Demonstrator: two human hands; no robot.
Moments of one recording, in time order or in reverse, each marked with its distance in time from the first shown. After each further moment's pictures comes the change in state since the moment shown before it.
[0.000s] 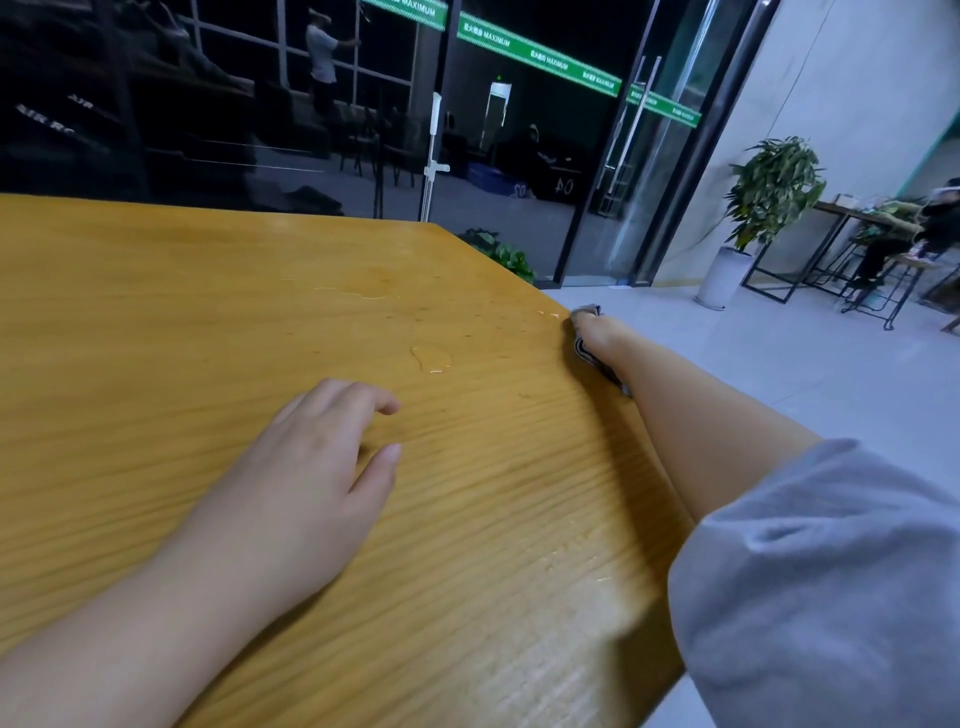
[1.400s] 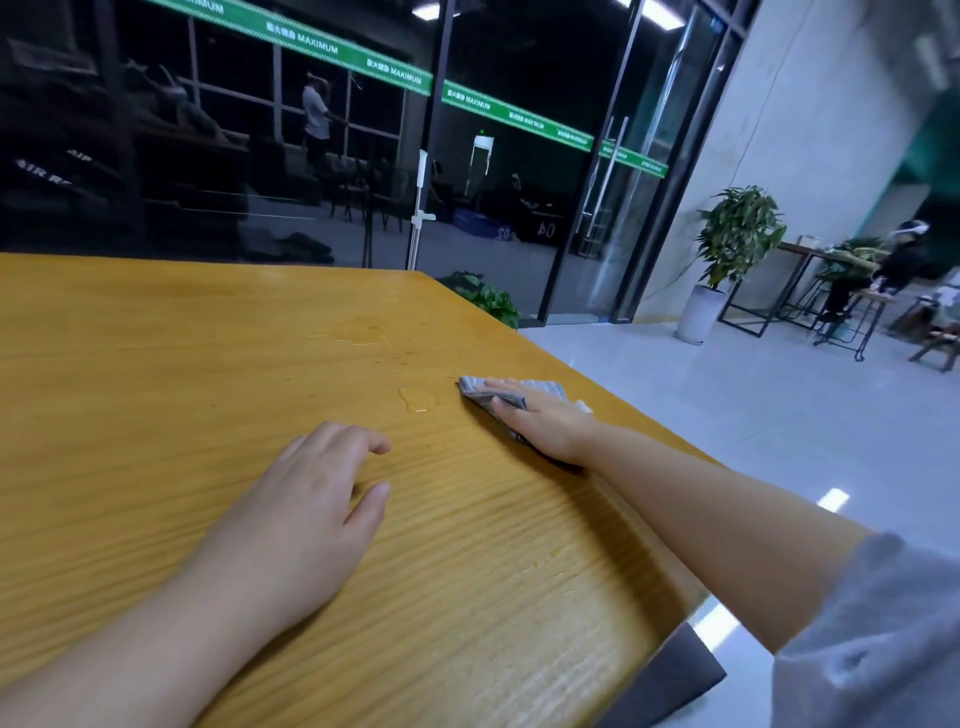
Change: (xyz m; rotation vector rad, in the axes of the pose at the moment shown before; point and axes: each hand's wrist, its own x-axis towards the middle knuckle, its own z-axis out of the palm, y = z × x) left_hand -0.002 0.007 -0.006 0.020 -0.029 0.012; right_hand -0.076 0.010 0.012 -0.131 -0.278 -0.501
